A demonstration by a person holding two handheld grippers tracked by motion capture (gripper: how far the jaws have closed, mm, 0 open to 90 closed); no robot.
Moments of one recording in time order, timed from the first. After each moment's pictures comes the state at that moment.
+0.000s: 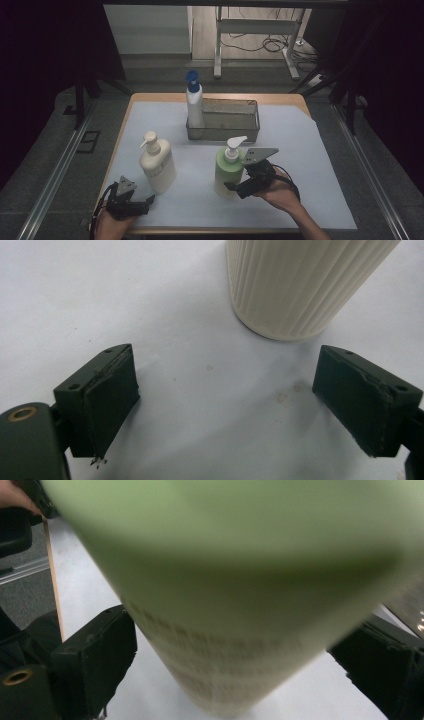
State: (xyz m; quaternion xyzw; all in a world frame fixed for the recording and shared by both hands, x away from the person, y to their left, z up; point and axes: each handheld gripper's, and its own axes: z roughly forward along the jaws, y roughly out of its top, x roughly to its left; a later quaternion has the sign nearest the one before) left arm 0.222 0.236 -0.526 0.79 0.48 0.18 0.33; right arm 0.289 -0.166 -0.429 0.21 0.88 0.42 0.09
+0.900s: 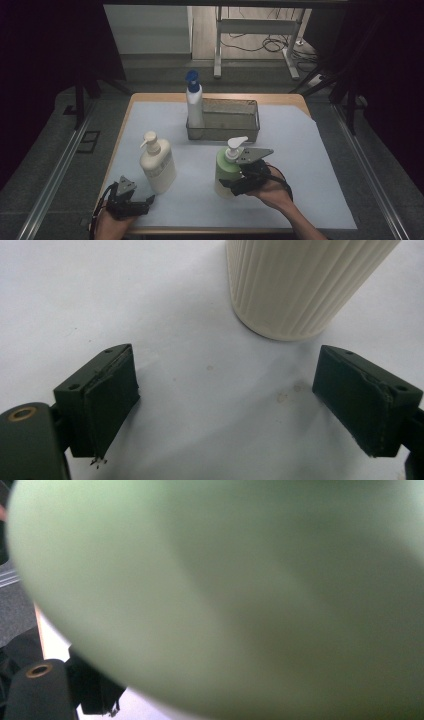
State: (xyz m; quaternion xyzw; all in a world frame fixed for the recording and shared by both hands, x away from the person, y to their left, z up) left arm 0.222 0.236 -0.526 0.79 0.48 0.18 0.33; right arm 0.288 -0.154 -0.429 0.23 0.87 0.42 0.12
